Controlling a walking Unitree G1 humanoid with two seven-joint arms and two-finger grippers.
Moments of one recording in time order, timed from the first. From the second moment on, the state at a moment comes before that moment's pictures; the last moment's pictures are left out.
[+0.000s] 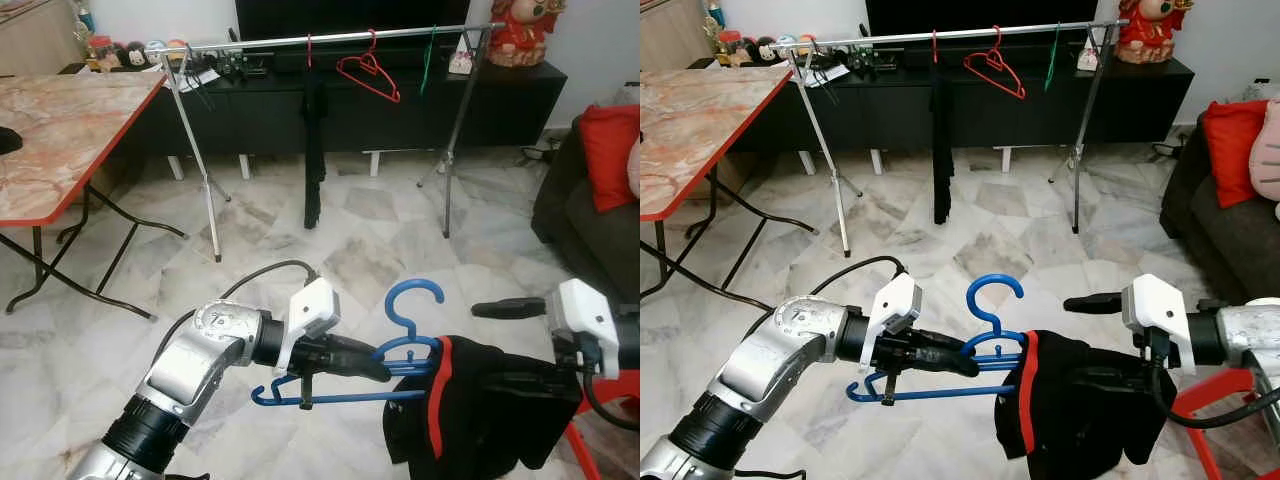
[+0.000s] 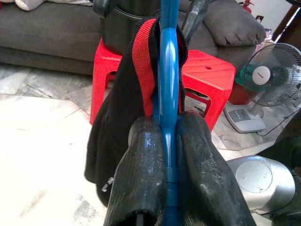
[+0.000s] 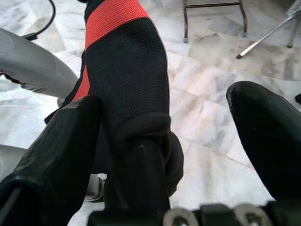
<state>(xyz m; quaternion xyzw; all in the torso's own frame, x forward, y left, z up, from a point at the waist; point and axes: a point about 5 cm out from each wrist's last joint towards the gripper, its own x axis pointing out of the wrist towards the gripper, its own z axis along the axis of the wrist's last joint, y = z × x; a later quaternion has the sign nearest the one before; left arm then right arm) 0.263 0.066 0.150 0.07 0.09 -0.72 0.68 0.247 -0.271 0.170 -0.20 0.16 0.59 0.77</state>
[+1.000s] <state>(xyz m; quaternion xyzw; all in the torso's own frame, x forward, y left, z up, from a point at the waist) 0.266 0.064 0.153 0.07 0.08 -0.72 0.69 0.246 -0.267 0.159 -0.17 0.21 0.62 0.74</state>
